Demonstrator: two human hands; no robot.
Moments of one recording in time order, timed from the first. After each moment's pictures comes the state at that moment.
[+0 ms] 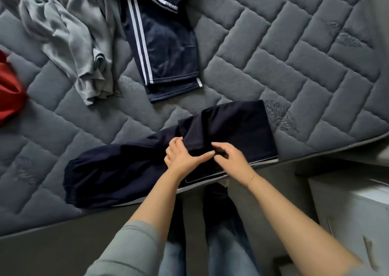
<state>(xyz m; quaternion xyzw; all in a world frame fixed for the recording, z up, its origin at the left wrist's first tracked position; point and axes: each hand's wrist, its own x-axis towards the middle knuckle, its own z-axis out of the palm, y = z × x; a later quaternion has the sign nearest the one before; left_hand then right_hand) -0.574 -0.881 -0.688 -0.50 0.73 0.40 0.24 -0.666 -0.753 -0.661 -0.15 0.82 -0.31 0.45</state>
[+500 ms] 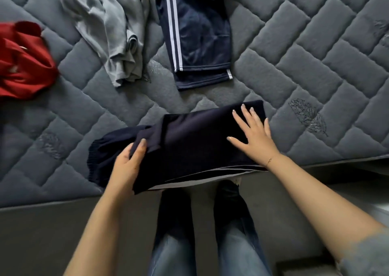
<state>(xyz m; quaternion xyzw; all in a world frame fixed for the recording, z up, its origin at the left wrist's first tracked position) -0.431 -0.974 -0.634 -0.55 0.53 0.64 -0.06 -0.693 -0.778 -0.675 -0.41 0.86 -0.06 0.30</state>
